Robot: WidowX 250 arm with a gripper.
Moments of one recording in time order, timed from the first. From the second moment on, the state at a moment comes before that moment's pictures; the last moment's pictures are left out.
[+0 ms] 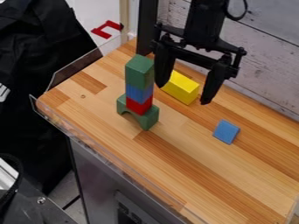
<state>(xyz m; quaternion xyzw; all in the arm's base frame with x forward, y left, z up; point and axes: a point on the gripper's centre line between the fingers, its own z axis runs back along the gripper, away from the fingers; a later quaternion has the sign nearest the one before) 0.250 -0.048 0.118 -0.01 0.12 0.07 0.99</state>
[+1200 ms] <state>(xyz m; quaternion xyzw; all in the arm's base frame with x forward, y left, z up) 0.276 -0.109 0.071 -0.02 0.15 -0.04 0.99</state>
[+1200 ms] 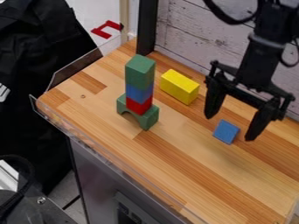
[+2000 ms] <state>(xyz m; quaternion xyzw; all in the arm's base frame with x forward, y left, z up) 0.286 -0.099 0.046 0.00 0.14 -0.02 0.99</state>
